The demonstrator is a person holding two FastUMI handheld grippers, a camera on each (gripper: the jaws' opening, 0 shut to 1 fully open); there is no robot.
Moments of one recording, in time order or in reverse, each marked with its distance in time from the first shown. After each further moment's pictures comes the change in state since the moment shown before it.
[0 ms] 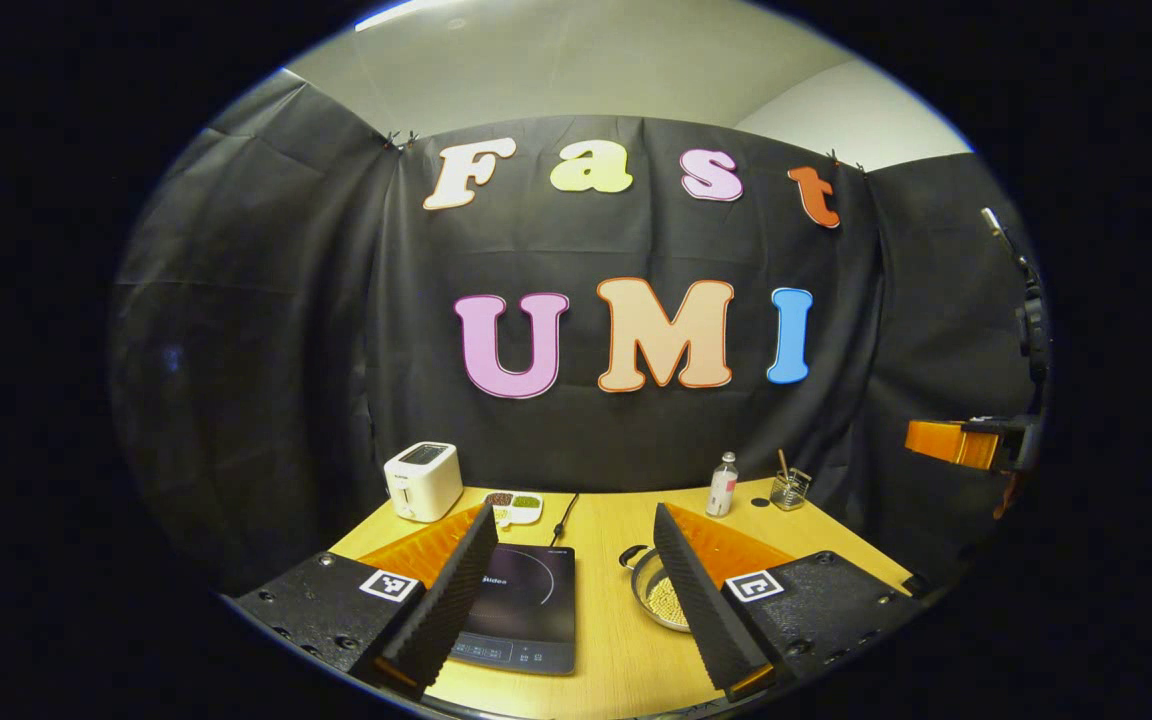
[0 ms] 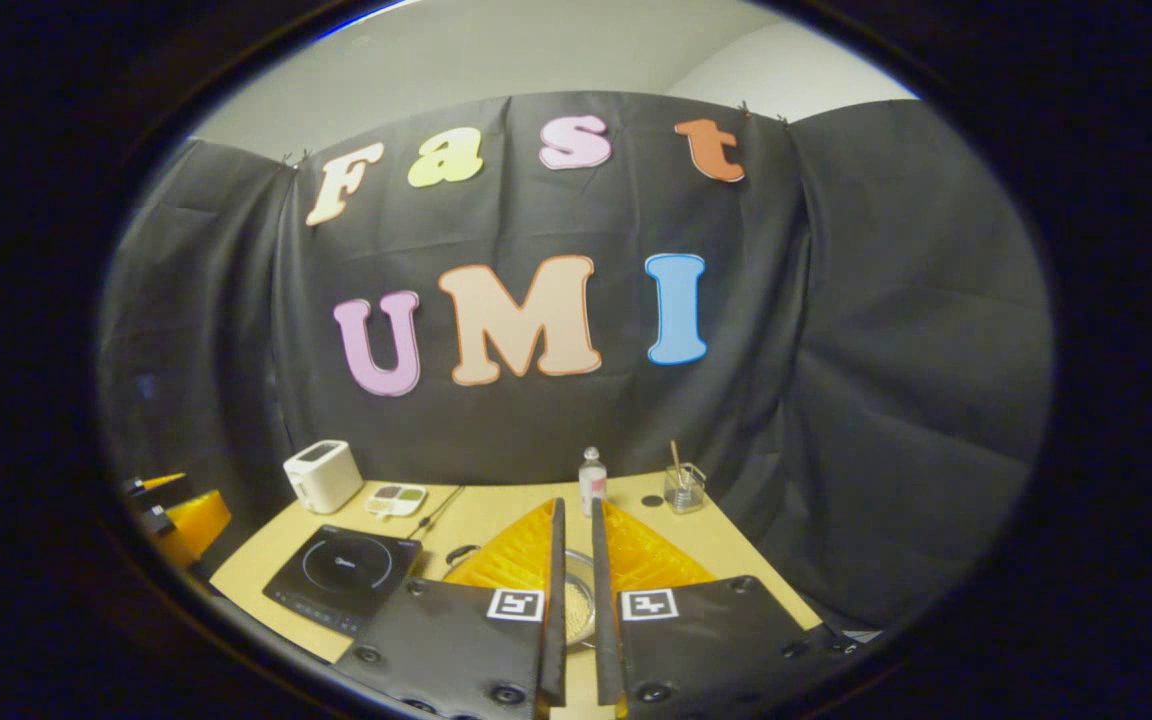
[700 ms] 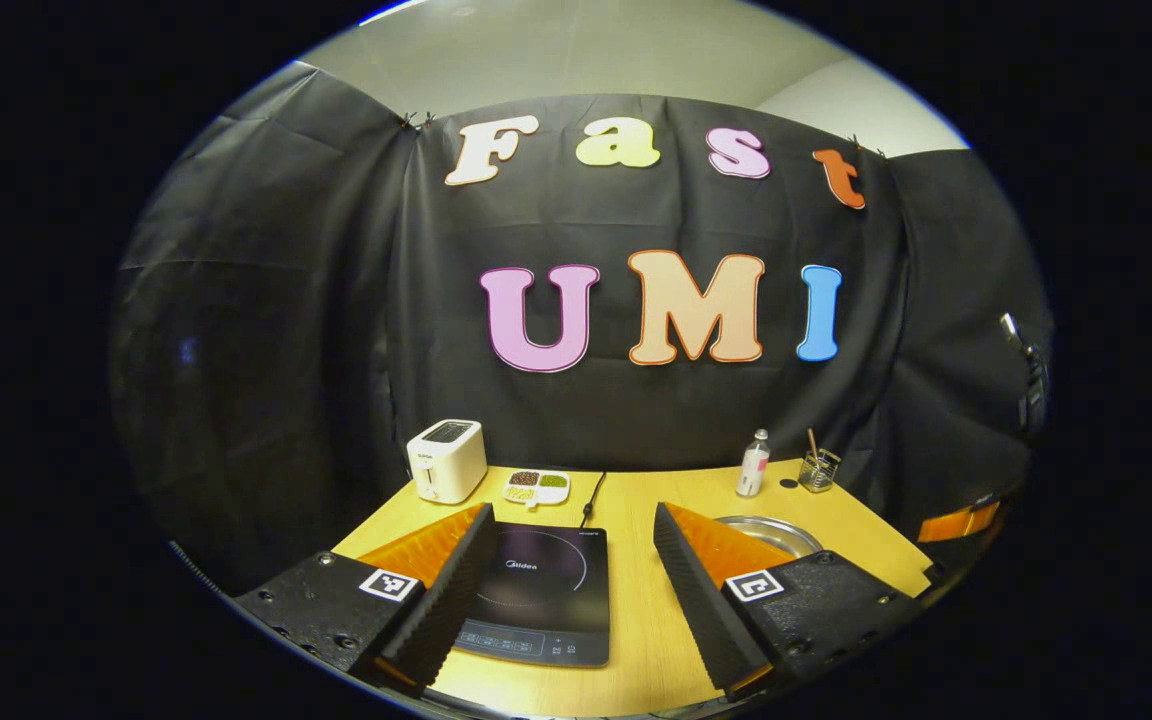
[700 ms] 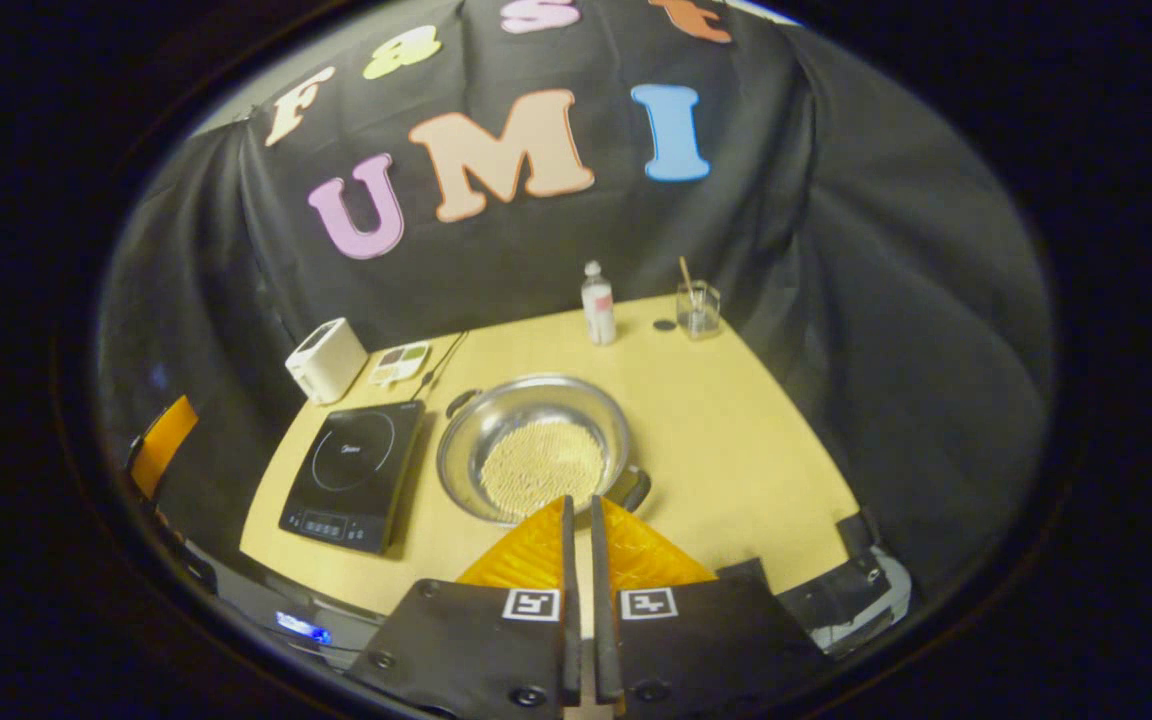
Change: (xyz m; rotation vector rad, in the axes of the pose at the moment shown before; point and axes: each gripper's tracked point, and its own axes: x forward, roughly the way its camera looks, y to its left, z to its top) left arm 0.008 0.040 -0.022 0.010 0.048 0.074; right arm -0.010 0.001 -0.161 0.110 0.546 0.045
